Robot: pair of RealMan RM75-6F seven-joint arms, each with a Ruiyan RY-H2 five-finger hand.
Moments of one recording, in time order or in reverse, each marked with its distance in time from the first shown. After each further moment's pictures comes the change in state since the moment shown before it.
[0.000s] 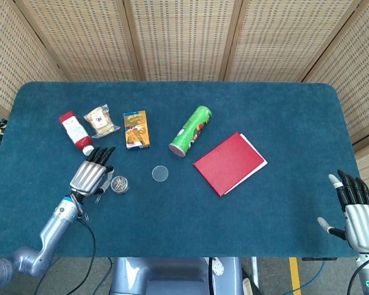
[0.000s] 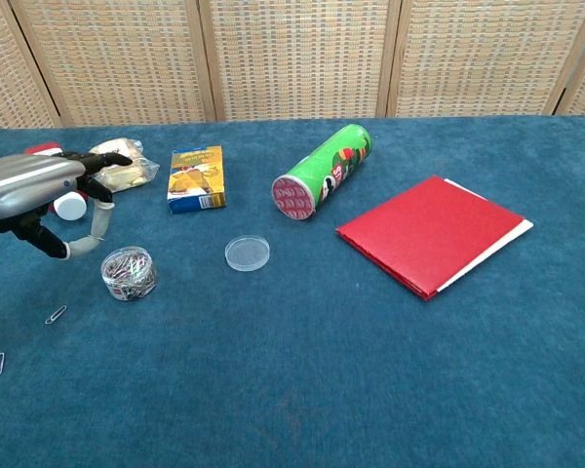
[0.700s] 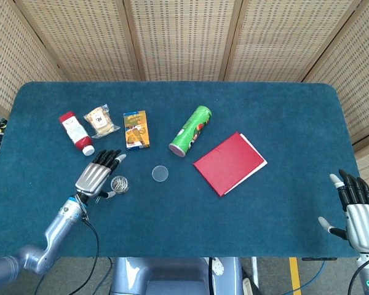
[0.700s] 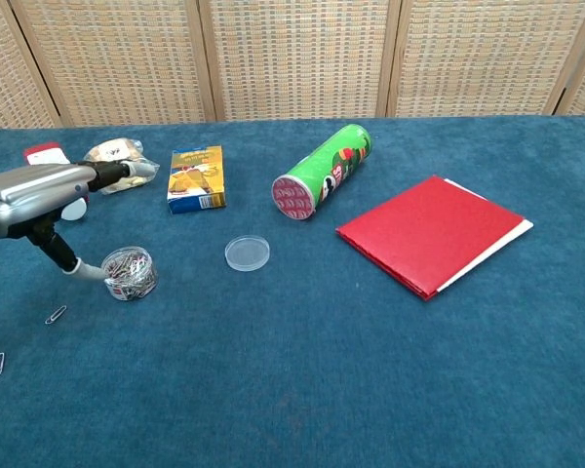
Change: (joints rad) left arm -0.025 -0.015 0.033 0.035 0.027 0.025 -0.143; right arm -0.001 0.003 0.002 -0.001 0.002 0.004 0.009
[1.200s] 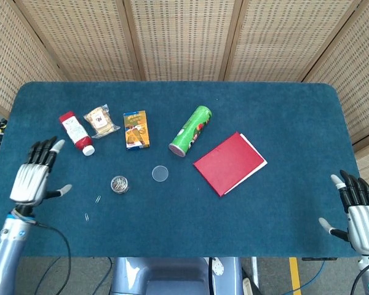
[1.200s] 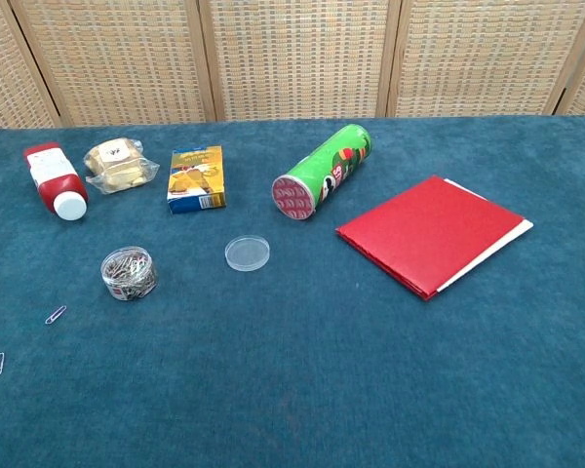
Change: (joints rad) left arm 0.264 0.305 0.011 -0.344 -0.004 0.405 -0.002; right arm -0.010 0.010 -0.005 -0.009 -0.021 0.023 0.012
